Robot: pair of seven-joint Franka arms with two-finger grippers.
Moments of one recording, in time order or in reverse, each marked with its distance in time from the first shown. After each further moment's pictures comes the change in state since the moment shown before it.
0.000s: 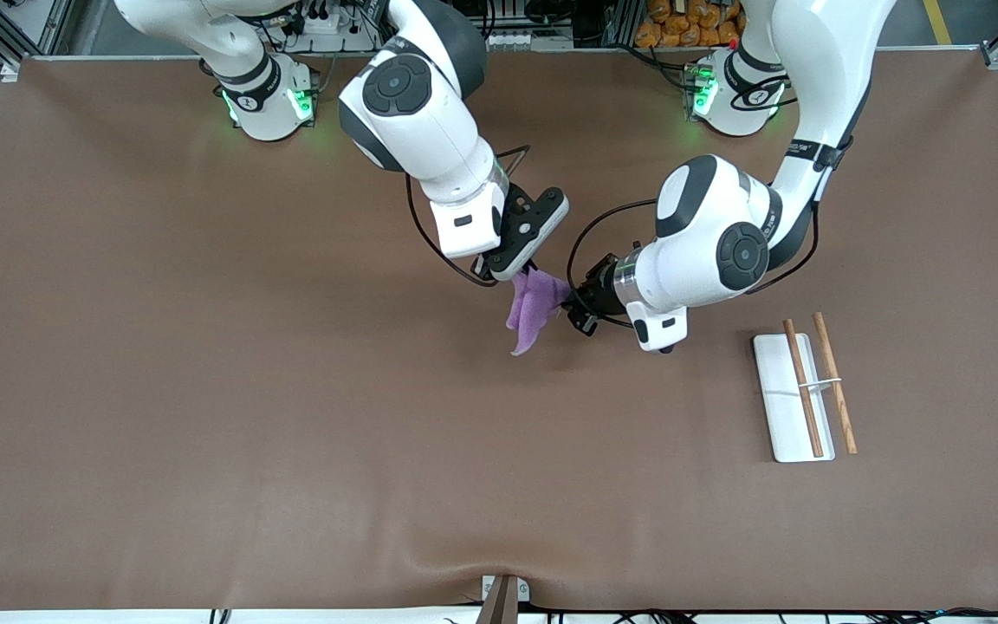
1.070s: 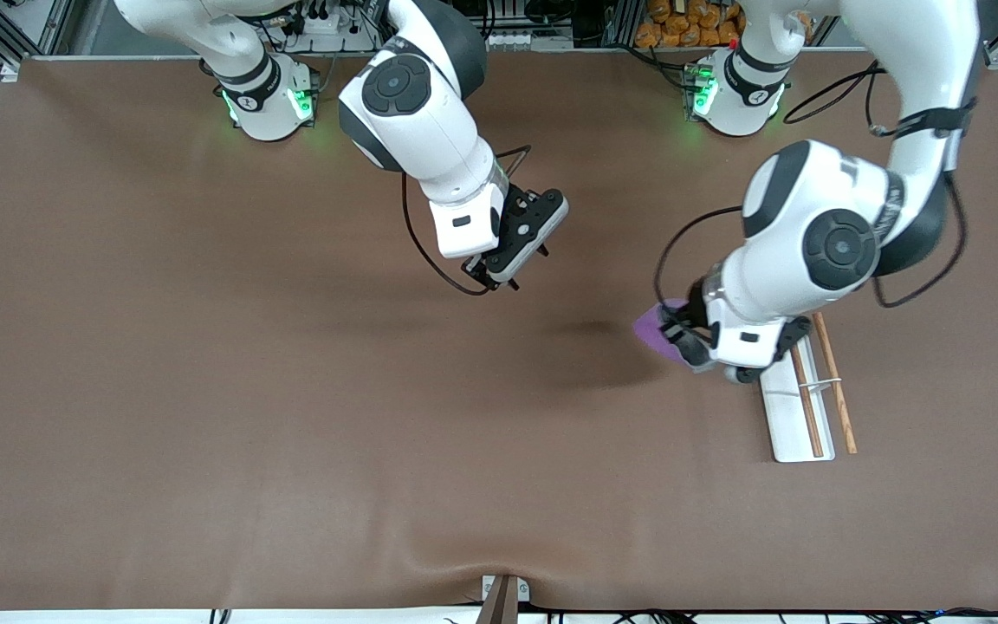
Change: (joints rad) left arm 0.146 -0.051 0.014 0.162 0.401 -0.333 0.487; right arm -0.001 0.000 -0.001 0.001 0.001 0.001 0.023
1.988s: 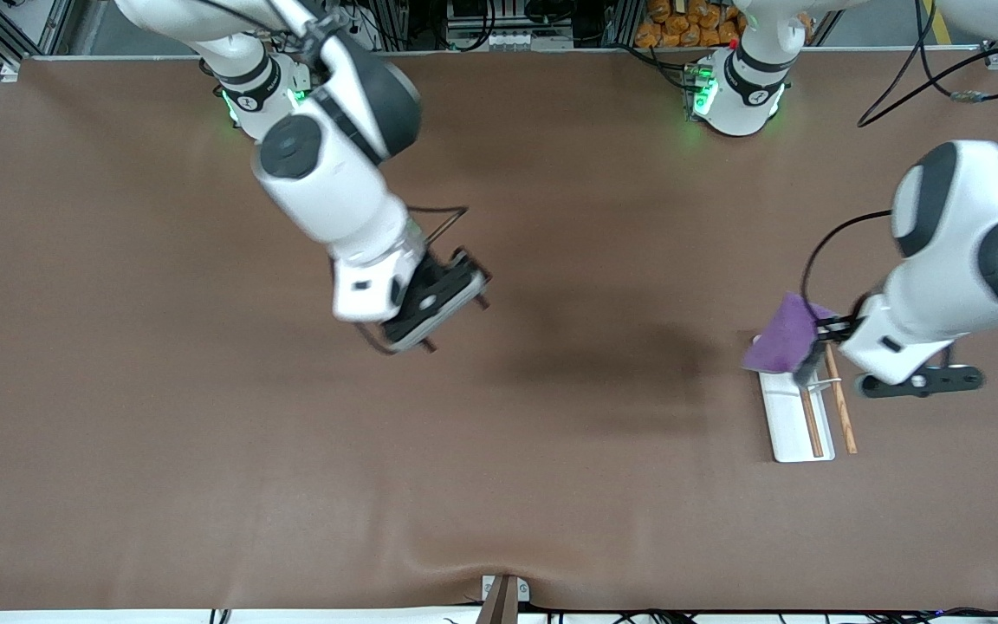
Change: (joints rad) left arm 0.224 -0.040 0.008 0.054 0.257 -0.101 0.737; right arm -0.212 0.000 -0.010 0.007 0.001 -0.001 0.010
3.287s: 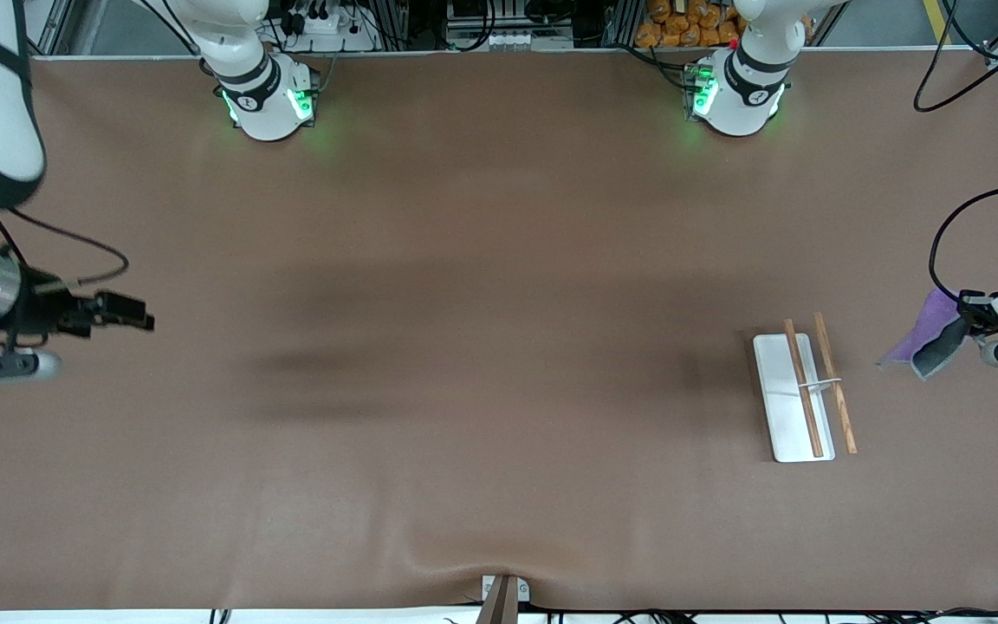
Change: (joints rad) left arm 0.192 -0.031 0.001 0.021 0.057 0.003 0.539; right arm -0.502 -0.202 -0.070 0.024 -0.004 -0.687 0.000
